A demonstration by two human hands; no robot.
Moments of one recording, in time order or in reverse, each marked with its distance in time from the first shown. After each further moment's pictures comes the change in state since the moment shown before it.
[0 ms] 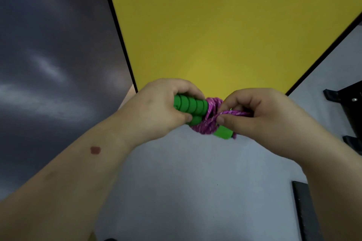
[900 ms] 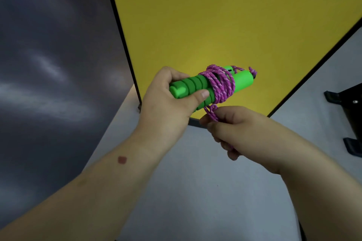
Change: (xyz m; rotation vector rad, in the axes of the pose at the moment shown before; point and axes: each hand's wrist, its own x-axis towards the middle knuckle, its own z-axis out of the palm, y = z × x) left_hand -0.002 0.014 0.036 -0.541 0.469 -0.157; right_hand 0.005 0.000 0.033 0.152 -0.194 0.301
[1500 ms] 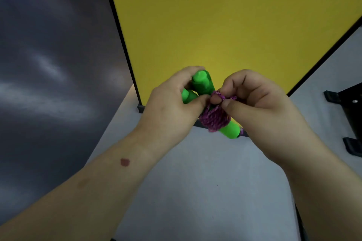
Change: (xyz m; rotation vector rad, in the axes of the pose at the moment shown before) left_hand 0.001 0.000 -0.001 0.232 -0.193 0.173; right_hand -0.008 -0.012 -0.009 0.335 0.252 -0.429
